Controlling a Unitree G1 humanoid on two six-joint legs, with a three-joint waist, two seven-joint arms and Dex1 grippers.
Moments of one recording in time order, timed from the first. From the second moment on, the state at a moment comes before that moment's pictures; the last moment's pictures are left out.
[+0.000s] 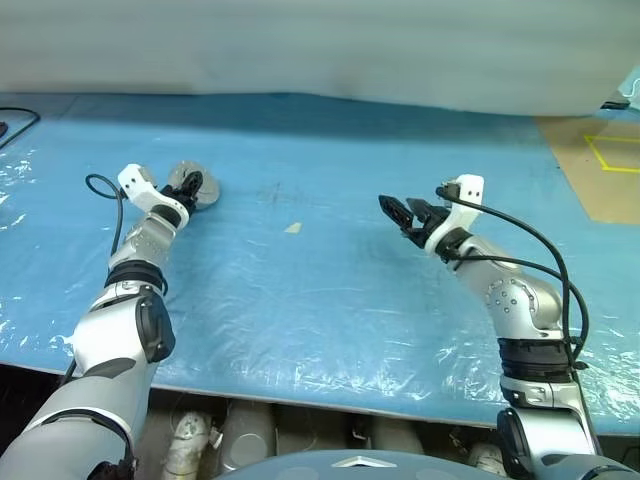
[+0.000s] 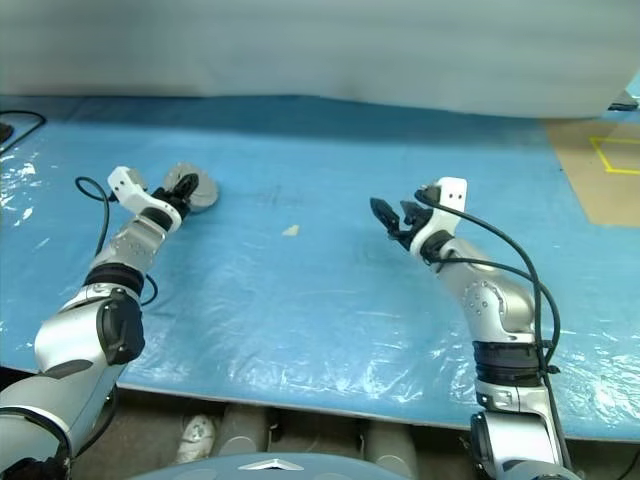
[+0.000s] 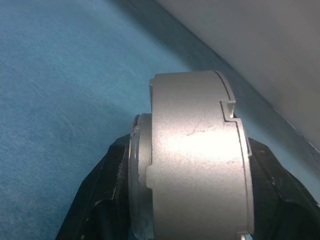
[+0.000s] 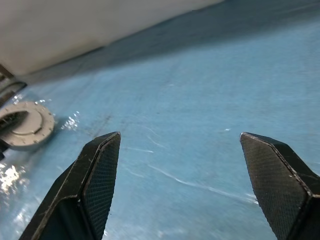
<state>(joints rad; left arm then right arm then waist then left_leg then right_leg) -0.92 0.41 0.48 1.18 -0.53 0.13 -0.45 -0.37 -0.37 -0.13 -0.11 0.70 0.67 0.24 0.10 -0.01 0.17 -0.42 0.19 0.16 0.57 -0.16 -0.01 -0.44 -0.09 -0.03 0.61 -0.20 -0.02</state>
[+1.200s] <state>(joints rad) -0.65 0.46 0.05 0.30 -0.47 0.20 -1.11 -0.40 -0.51 0.07 -0.25 0.42 0.55 0.55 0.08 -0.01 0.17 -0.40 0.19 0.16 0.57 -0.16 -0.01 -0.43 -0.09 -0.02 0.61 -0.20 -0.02</state>
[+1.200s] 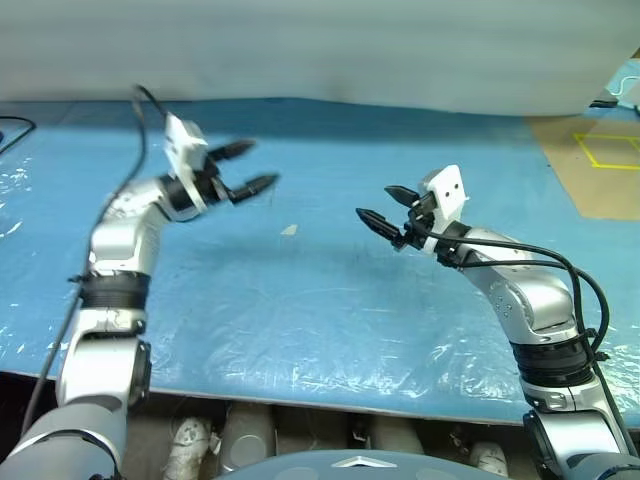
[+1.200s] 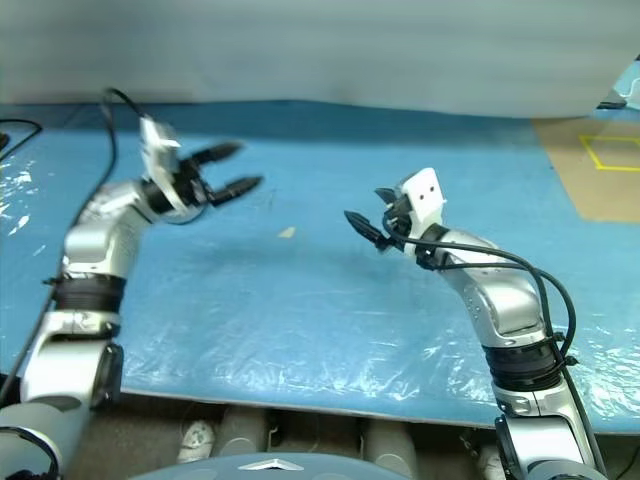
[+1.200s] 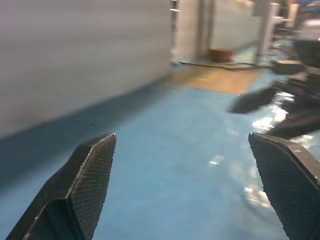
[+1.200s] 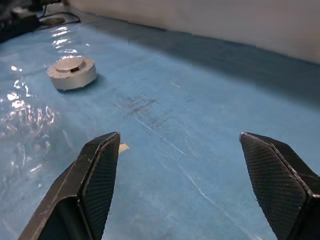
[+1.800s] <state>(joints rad) -0.47 0.46 -0.02 0.24 -0.40 0.15 -1.12 -0.22 -0.54 0.13 -0.29 0.31 0.46 0.61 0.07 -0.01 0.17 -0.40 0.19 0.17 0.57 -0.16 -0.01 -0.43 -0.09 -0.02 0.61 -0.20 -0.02</state>
